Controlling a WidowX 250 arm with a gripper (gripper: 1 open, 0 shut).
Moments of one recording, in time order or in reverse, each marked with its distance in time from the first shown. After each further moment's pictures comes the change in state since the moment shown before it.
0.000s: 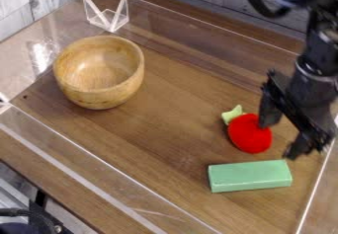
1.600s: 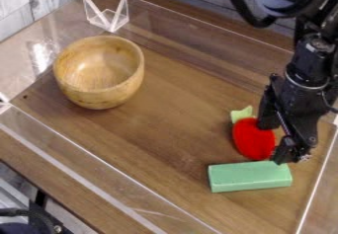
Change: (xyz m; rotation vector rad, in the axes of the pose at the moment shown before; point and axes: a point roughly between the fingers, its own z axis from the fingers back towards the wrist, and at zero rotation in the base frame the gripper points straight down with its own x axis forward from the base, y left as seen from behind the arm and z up) arm 0.001 -0.014 -0.016 0.000 -0.030 -0.314
